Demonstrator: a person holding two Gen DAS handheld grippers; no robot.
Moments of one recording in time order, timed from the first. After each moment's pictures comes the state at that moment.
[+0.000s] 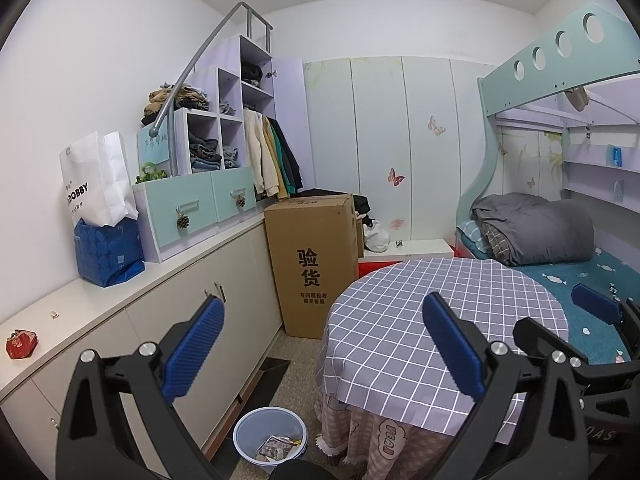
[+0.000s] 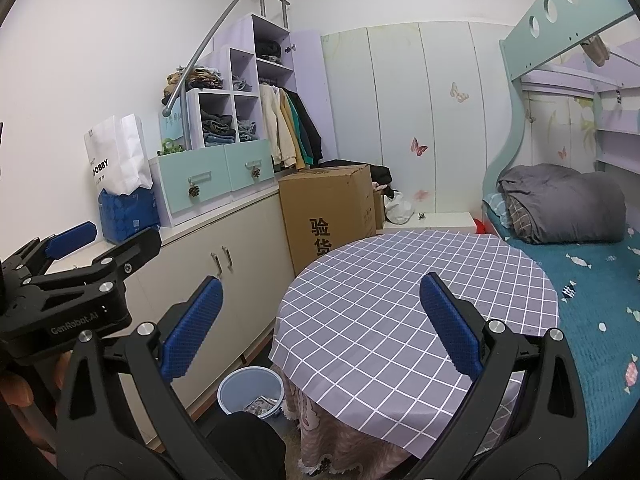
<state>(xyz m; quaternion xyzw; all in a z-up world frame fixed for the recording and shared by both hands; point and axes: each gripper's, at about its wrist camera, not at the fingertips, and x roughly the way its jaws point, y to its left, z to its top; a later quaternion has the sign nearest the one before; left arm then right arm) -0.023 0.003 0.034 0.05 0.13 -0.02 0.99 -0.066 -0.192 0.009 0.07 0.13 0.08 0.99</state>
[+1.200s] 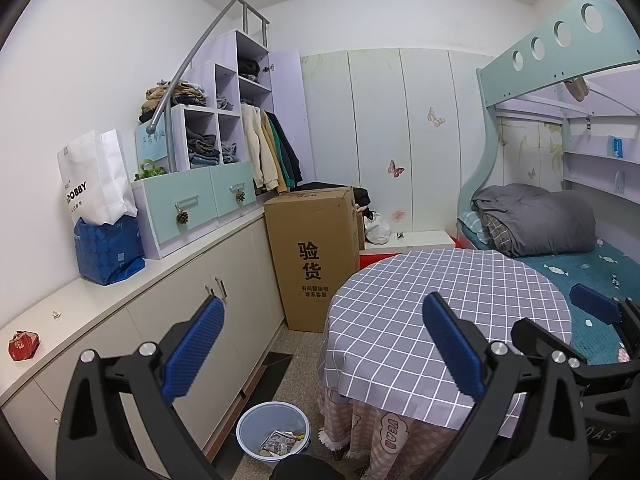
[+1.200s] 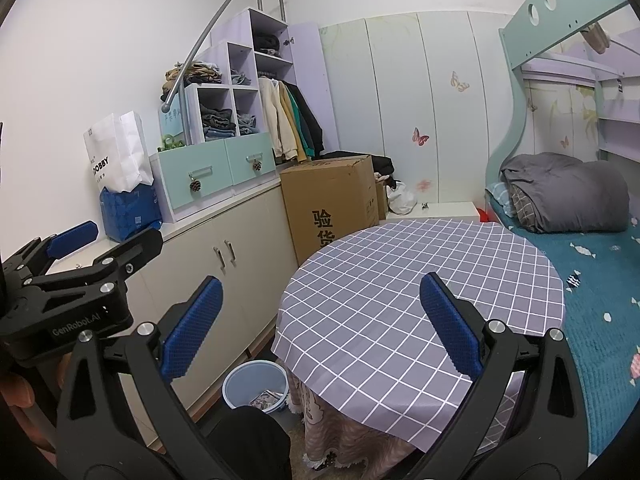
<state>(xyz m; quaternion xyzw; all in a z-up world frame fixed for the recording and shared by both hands) -0.019 0.006 0.027 0.06 0.14 -0.02 0.99 -0.065 -0.191 0.003 0.08 0.14 0.08 0.98</state>
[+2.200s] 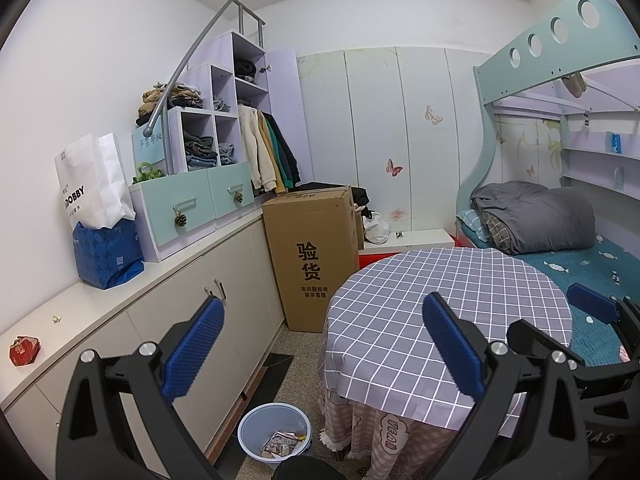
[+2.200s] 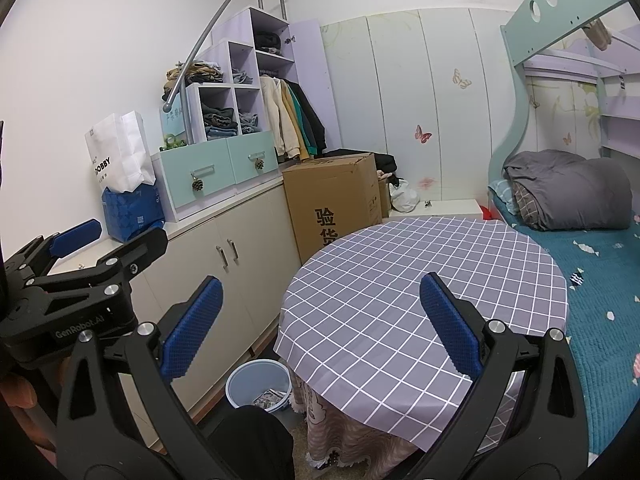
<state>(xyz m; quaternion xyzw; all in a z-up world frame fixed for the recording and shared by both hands) -0.017 0.006 0.027 0.07 0.14 -0.02 0.99 -0.063 -0.185 0.001 0.08 0.14 0.08 0.98</state>
